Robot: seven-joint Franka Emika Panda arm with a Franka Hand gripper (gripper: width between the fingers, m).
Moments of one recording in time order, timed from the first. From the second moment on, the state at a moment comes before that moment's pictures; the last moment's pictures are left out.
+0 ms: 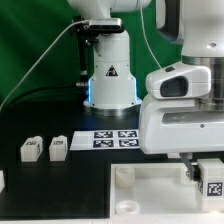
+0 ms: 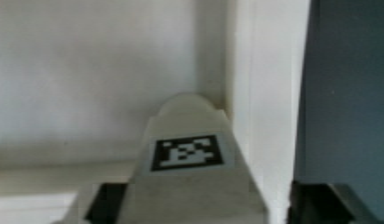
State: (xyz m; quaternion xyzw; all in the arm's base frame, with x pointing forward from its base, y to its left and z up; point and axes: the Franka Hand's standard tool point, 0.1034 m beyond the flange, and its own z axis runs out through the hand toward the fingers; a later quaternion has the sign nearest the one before) arm 0.623 0.123 0.069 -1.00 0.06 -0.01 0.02
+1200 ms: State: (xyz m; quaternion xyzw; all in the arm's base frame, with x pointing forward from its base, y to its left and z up) arm 0.629 0.117 0.068 -0.66 0.75 0.06 0.08
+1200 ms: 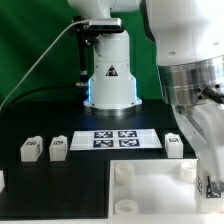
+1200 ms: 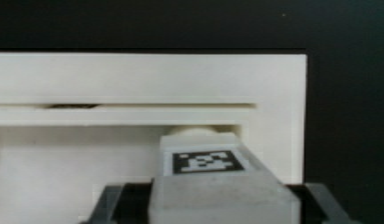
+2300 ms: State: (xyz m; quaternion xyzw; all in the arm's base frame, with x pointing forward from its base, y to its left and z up) arm 0.613 0.131 0.081 -0.56 0.82 0.07 0.06
